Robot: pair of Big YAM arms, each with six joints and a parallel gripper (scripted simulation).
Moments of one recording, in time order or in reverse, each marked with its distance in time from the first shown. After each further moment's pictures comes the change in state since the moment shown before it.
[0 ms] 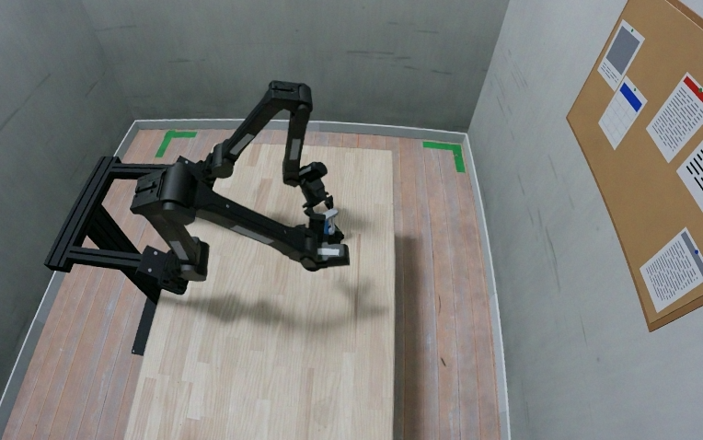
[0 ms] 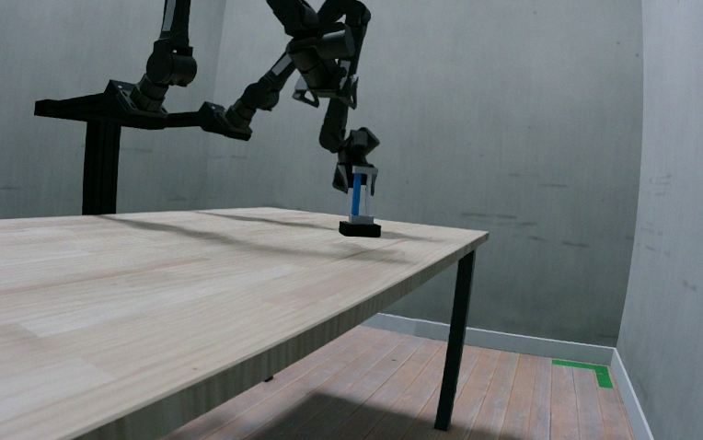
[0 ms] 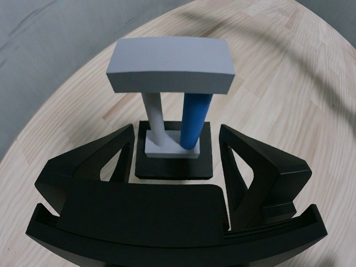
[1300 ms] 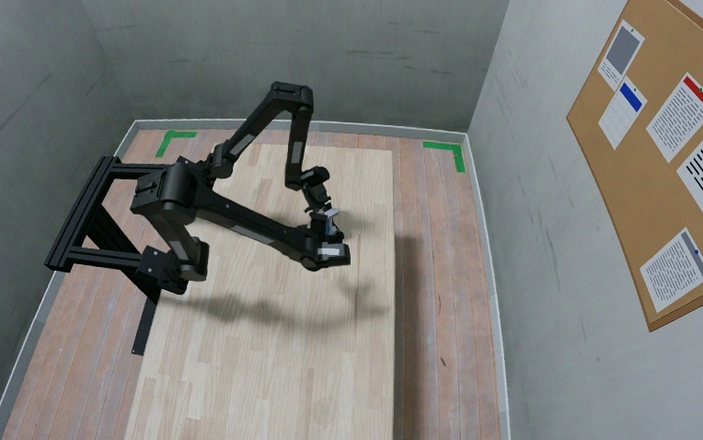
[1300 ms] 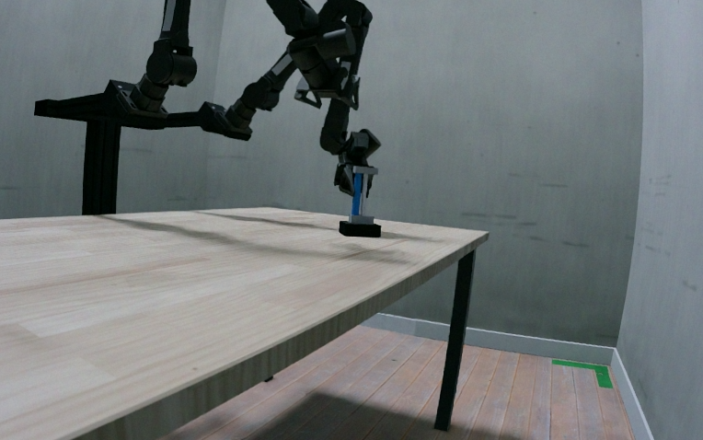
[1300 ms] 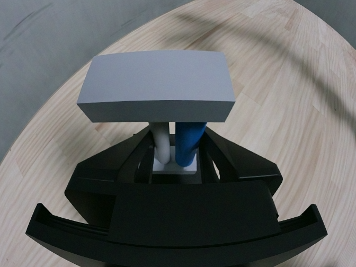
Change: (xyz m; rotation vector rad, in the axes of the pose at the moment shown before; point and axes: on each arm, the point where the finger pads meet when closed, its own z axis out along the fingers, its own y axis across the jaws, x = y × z) left arm -0.004 -0.004 0.019 0.015 -0.006 0.004; right arm 0.002 -0.006 0.000 0.022 0.016 0.016
